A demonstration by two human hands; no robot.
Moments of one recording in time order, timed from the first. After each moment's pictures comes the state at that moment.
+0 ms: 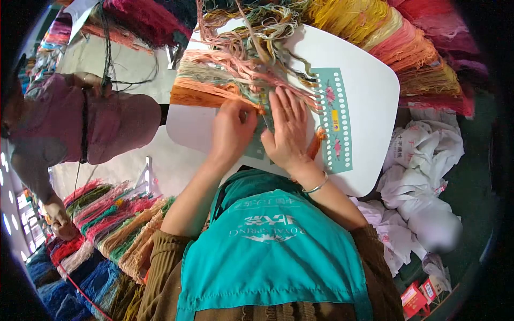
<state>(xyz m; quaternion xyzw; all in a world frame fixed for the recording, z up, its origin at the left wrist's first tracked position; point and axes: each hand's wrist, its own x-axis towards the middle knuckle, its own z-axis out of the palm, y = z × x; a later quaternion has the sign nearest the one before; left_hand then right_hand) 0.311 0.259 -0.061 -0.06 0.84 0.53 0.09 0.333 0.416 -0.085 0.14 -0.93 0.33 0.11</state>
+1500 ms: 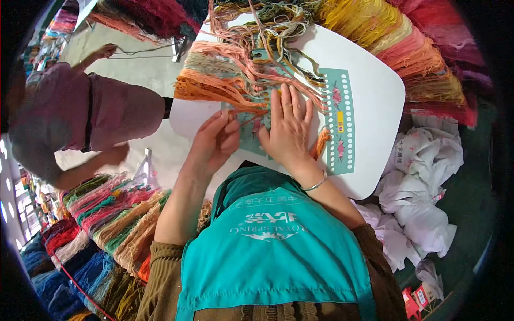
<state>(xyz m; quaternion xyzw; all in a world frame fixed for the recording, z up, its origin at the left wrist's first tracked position) 0.342 0.203 -0.058 -0.16 0.28 0.90 0.28 0.334 0.403 -0.084 0.11 -0.97 0.21 0.05</state>
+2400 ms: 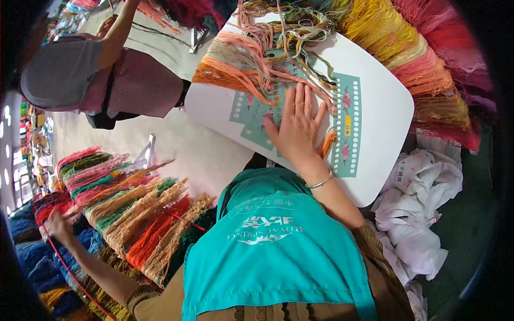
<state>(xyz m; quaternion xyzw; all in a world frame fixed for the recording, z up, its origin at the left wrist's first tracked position) 0.708 -0.302 0.159 -0.37 0.85 0.24 -0.27 0.338 0.406 -0.083 0.13 -0.97 0.19 0.05</state>
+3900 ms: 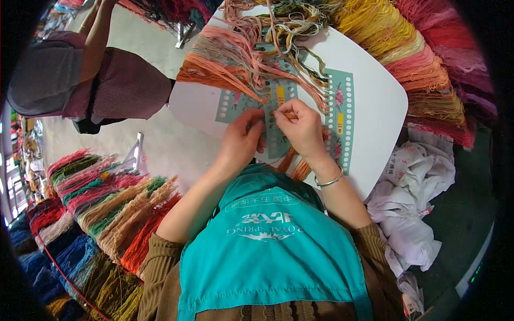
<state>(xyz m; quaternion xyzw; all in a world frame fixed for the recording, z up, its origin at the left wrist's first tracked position) 0.368 0.274 -0.065 -0.16 0.69 0.68 0.18 0.324 0.438 -0.088 0.04 -0.77 0.64 -0.09</state>
